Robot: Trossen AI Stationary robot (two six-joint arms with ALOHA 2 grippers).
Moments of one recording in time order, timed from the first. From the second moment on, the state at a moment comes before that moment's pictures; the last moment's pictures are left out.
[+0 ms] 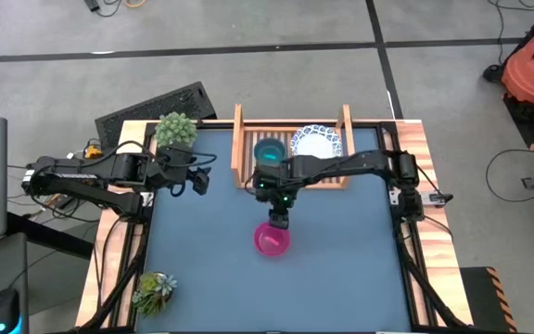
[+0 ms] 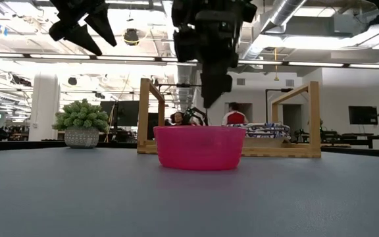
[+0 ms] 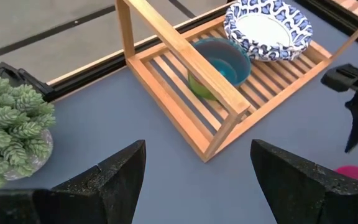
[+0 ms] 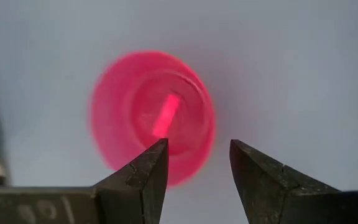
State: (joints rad) left arm -0.01 0.96 0.98 -0.80 -0.61 -0.72; right arm -0.04 2.00 1.68 -0.93 -0.30 0.18
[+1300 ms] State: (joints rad) left arm -0.01 0.96 0.98 -0.80 -0.63 -0.57; right arm 0.05 2.00 1.44 -0.67 -0.05 0.35
